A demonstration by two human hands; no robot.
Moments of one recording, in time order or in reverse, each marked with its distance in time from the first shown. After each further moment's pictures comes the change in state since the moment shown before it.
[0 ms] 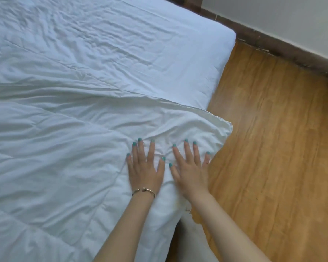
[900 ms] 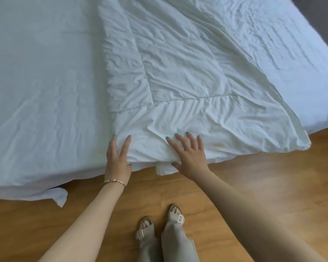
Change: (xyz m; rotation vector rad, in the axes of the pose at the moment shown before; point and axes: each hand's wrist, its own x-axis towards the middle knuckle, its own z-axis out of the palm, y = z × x) left_hand -0.368 -0.058 0.029 -0.278 0.340 -0.868; right_hand -0.157 -0.030 0.049 -0.304 -0.093 -1.192
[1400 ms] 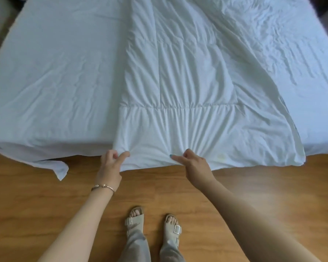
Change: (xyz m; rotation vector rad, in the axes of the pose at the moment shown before) left_hand -0.089 -0.036 0.004 0.007 -0.029 -0.086; right_hand -0.052 0.002 0.005 0.299 -0.034 -0.202
